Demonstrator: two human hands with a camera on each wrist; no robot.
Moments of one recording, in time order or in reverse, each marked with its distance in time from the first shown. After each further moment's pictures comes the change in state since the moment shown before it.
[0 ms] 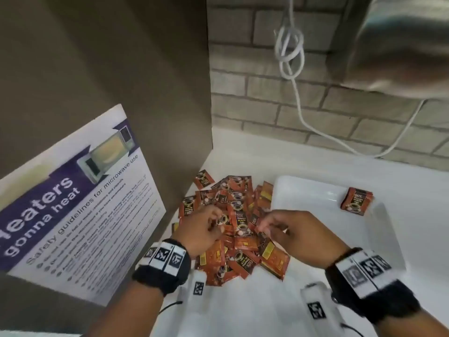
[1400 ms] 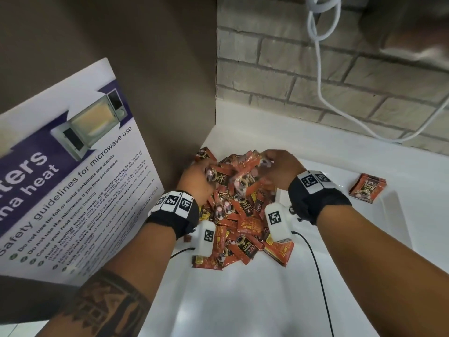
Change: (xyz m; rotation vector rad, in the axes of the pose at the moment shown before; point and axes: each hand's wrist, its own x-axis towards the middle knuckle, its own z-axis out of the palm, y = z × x) left_hand 0.070 -0.020 -0.011 -0.136 0.221 -0.080; right_hand 0.133 0.018 -0.001 0.107 0.121 0.250
